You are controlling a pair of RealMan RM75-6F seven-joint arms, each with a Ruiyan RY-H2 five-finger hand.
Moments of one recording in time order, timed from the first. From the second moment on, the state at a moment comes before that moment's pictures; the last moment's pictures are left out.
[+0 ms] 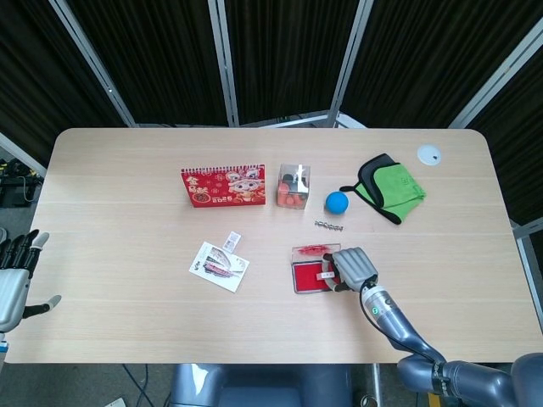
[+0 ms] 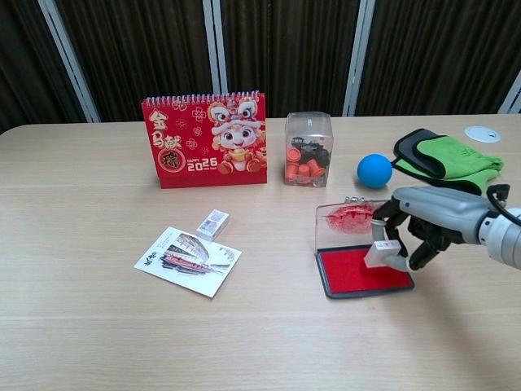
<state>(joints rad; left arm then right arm) -0.11 -1.06 -0.04 -1.74 1.40 1.42 0.22 0.61 -1.61 0.10 -1.35 -1.21 0.89 -0.15</state>
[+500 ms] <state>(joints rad) -0.10 -1.05 -0.03 -1.75 1.42 1.43 0.21 0.58 -1.42 0.14 -1.53 -1.25 0.95 -0.06</state>
